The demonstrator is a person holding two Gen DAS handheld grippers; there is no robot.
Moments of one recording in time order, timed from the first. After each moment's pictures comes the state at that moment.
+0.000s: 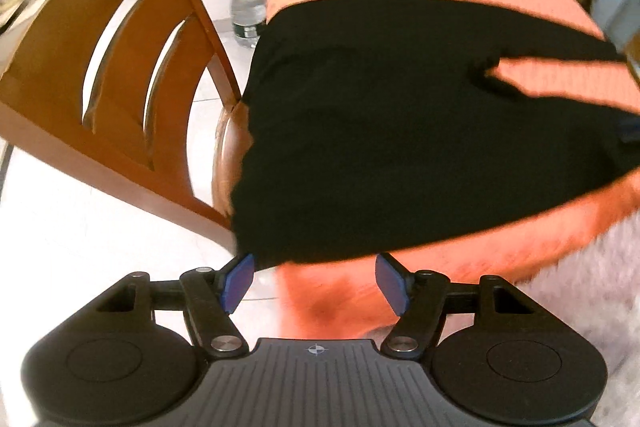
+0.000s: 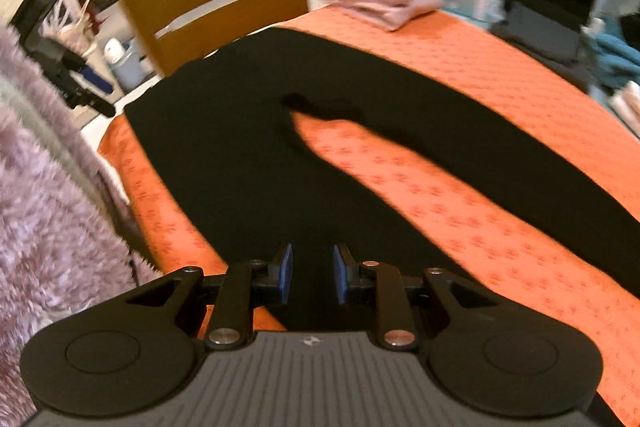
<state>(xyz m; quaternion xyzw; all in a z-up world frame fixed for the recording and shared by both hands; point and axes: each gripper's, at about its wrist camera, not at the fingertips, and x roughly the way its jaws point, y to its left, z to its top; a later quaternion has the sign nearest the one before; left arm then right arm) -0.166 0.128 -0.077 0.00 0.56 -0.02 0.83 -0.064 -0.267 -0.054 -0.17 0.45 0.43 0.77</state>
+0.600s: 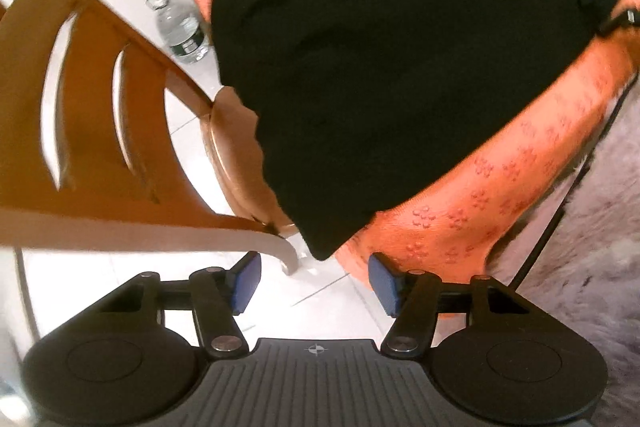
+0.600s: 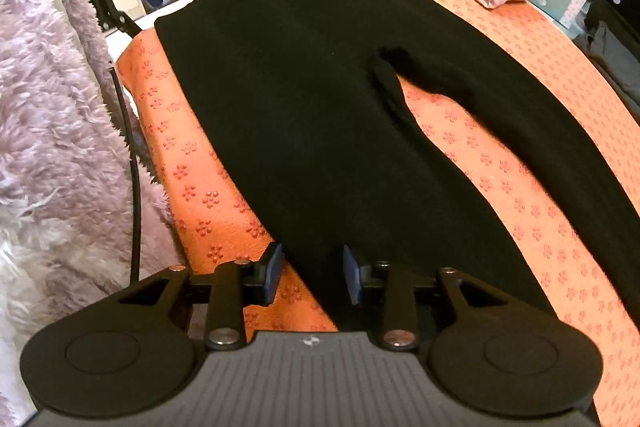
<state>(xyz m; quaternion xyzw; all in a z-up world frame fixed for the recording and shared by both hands) -0.160 0.159 -0.126 0.19 0.57 -0.14 0.79 -0.094 -0.195 -0.094 -0.28 0.47 0.45 0.71</state>
